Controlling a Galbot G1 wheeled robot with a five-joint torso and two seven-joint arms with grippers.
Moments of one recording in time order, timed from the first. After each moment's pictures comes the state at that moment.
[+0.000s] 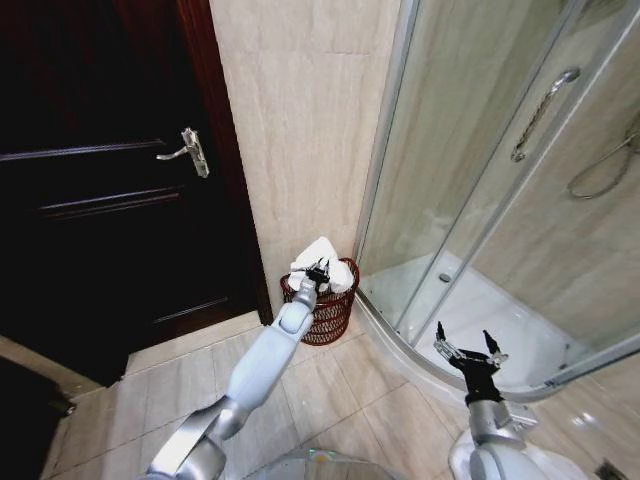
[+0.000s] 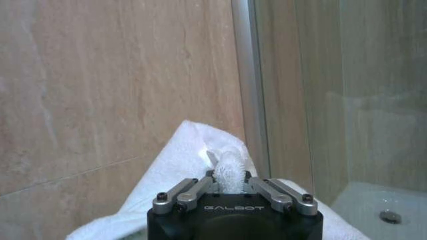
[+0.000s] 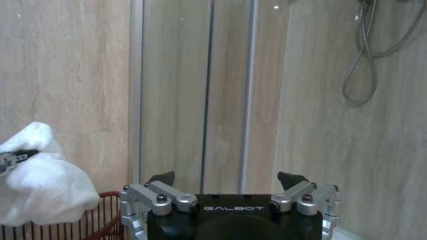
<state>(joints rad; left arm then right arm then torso) 0.67 -1.48 0.00 -1.22 -0.12 -0.01 -0.13 -1.77 1.60 0.81 2.24 0.11 0.00 -0.02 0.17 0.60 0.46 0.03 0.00</state>
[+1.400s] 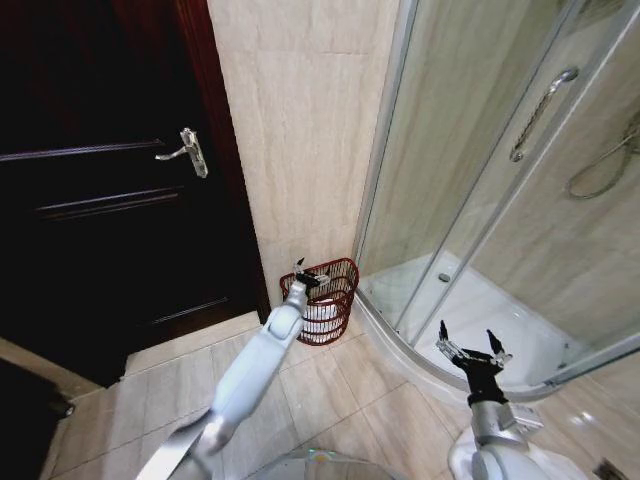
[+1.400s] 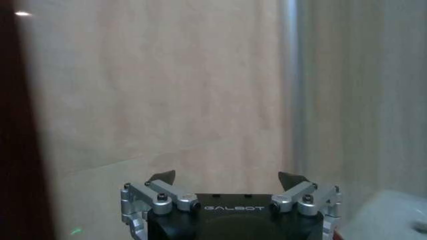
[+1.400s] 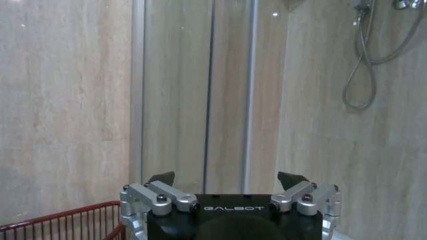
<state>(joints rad) 0.92 -1.38 -0.13 -1.55 -0.13 0.06 -0.18 -1.77 1.61 0.81 2.26 0.11 0.00 -0.02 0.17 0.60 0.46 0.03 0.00</state>
